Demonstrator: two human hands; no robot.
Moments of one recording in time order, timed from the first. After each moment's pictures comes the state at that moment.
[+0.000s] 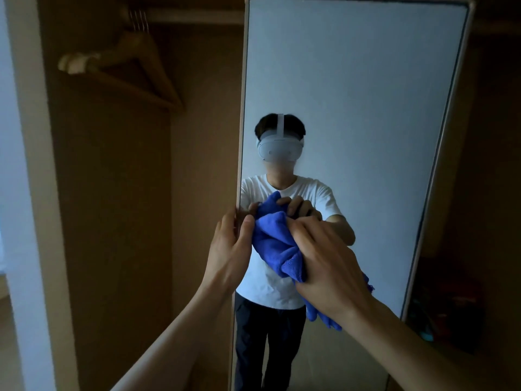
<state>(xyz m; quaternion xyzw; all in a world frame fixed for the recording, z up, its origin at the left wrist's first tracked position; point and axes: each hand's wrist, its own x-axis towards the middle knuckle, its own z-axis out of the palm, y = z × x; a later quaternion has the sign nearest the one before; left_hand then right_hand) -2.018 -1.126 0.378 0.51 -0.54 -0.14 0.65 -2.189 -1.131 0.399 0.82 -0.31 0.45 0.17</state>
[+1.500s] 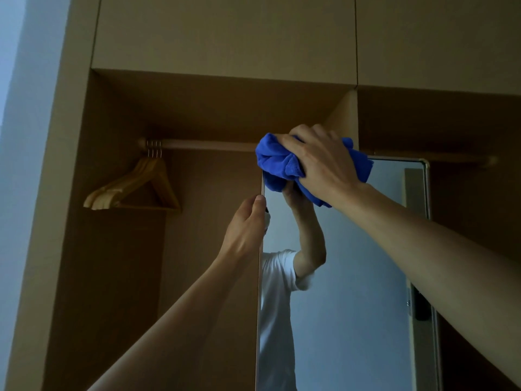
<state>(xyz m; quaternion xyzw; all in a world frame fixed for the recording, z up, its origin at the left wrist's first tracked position) -1.985 -1.130 0.621 0.39 -0.61 -0.17 0.67 -2.136 -1.150 0.729 0.70 -0.31 0.41 0.49</state>
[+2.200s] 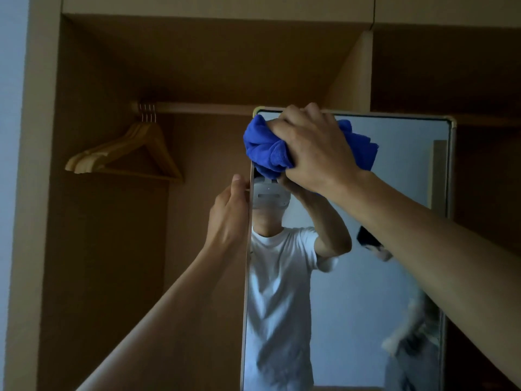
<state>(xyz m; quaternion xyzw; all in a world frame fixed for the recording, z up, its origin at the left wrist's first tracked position) -1.992 -1.152 0.592 0.42 -0.53 -0.14 0.73 -2.140 -1.166 0.692 0.73 -0.28 0.41 0.47</state>
